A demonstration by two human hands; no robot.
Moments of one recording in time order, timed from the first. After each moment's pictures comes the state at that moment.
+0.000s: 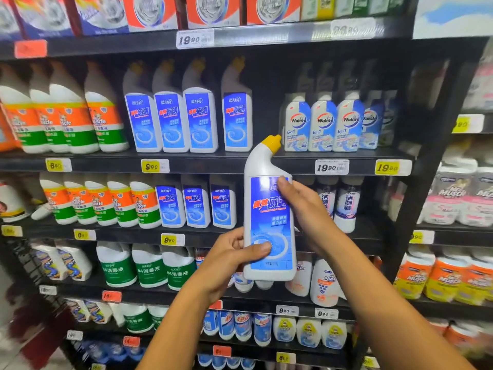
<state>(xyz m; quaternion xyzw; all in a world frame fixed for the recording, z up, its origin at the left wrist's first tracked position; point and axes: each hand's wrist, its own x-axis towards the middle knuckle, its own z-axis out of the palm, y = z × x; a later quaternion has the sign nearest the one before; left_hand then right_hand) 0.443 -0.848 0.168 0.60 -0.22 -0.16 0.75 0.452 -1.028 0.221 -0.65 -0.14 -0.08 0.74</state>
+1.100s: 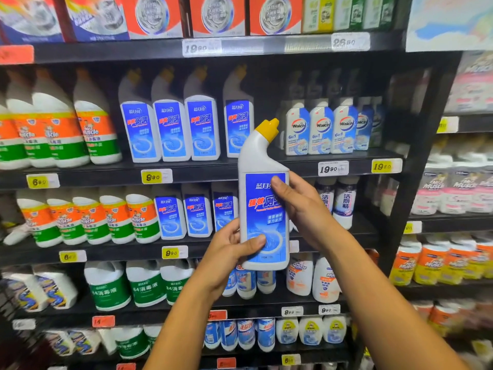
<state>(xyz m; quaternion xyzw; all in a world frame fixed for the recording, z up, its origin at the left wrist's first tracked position) 0.464 -0.801 0.184 0.57 -0.24 -0.15 0.77 0.455 -0.974 0.237 -0.61 -0.17 -0.12 0.76</state>
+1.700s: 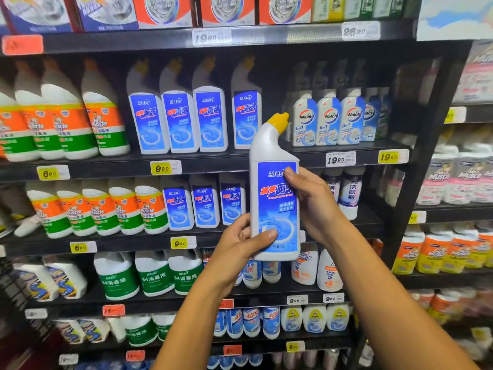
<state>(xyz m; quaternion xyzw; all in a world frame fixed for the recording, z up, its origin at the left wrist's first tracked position) 0.454 -0.790 0.178 0.56 -0.24 -0.16 0.77 0.450 -0.961 0.232 -0.57 -0.14 -0.12 0.80</state>
